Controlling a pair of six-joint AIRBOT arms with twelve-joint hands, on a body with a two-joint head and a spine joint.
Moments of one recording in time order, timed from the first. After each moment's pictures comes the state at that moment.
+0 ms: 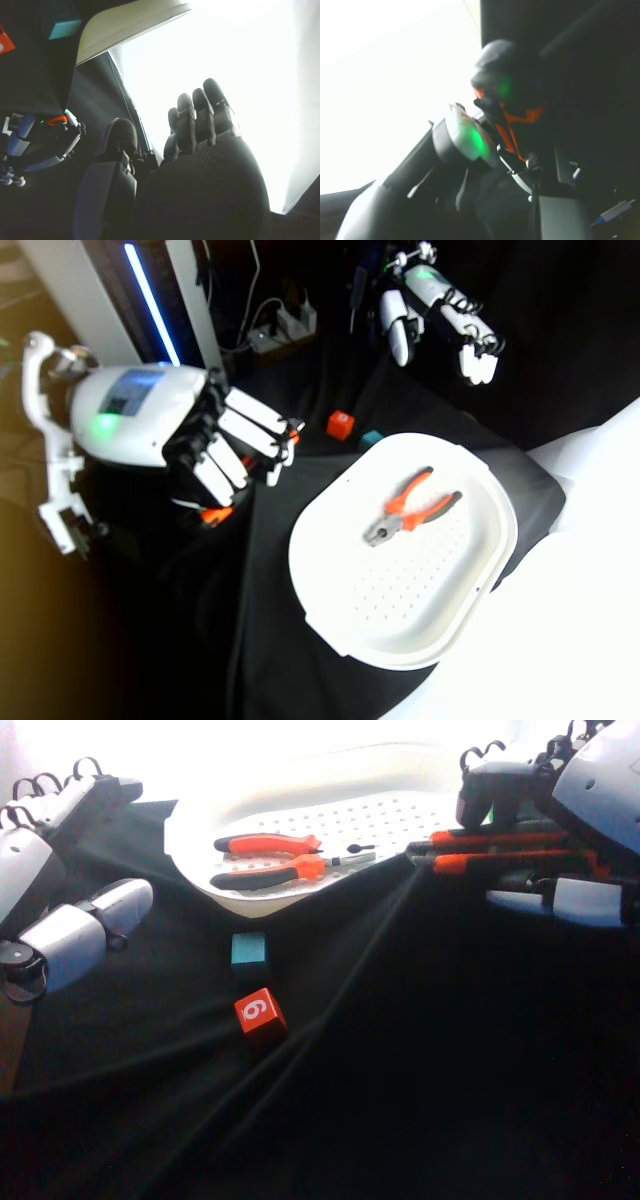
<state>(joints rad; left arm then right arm) 1.06 -0.92 0.95 -0.47 -1.26 1.16 -0.71 -0.89 0.94 0.07 0.84 -1.10</state>
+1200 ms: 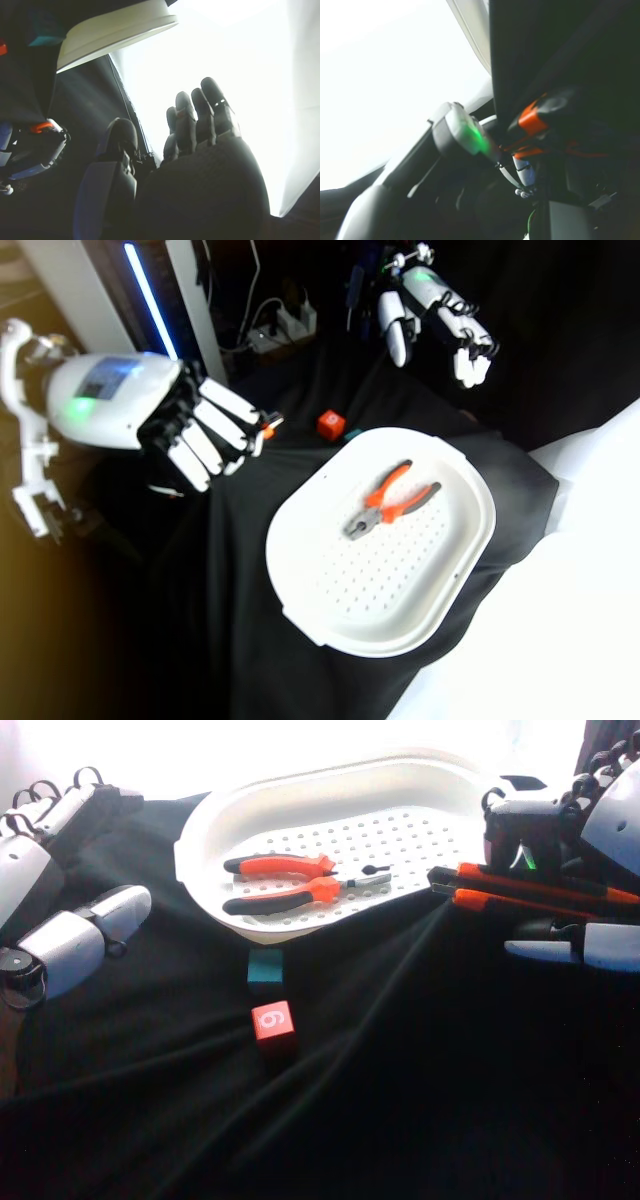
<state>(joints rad) 1.08 -0.92 0.94 -0.47 -1.27 1.16 -0.78 -0.81 0.87 0.03 0.86 -1.10</state>
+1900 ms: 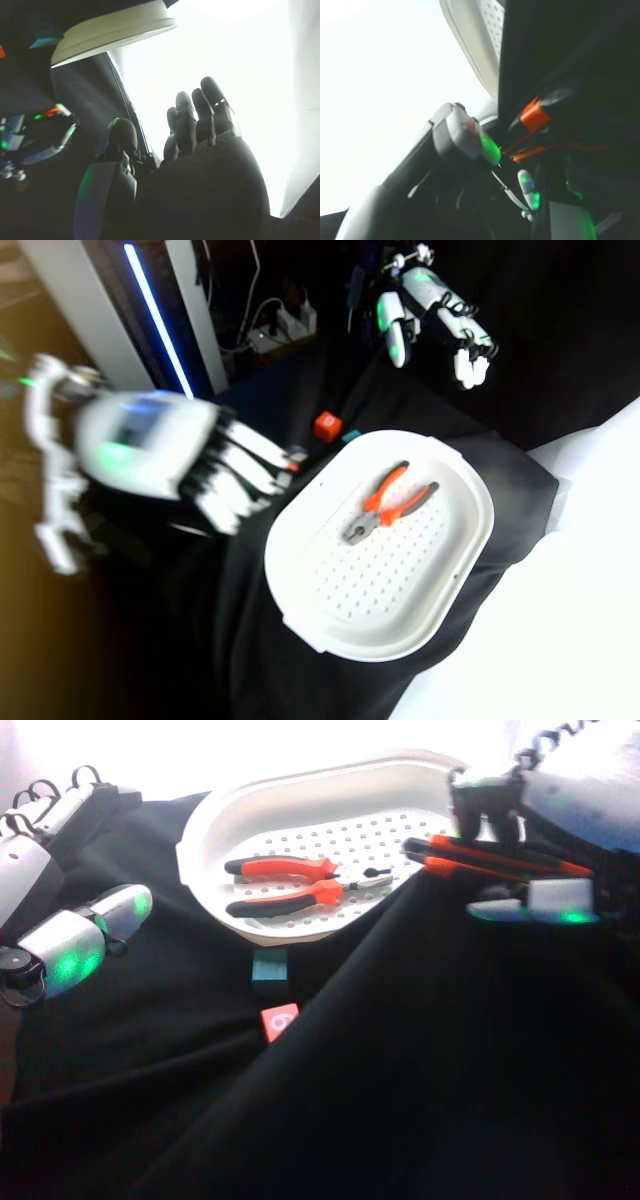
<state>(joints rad) 1.08 -0.92 0.94 -0.48 -1.27 1.16 -0.64 -0.99 1.09 0.06 0.64 -1.10</state>
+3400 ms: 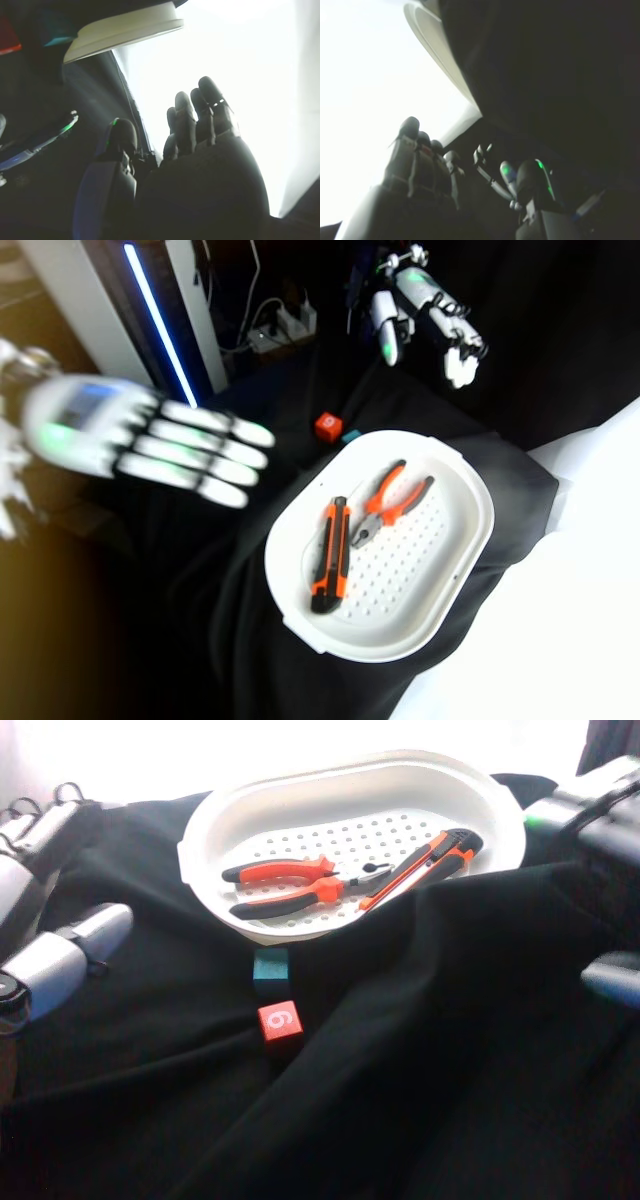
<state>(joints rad) 1.14 -0.90 0.89 -0.50 -1.35 1.14 -1.07 -0.67 0.75 0.21 1.10 -1.09</state>
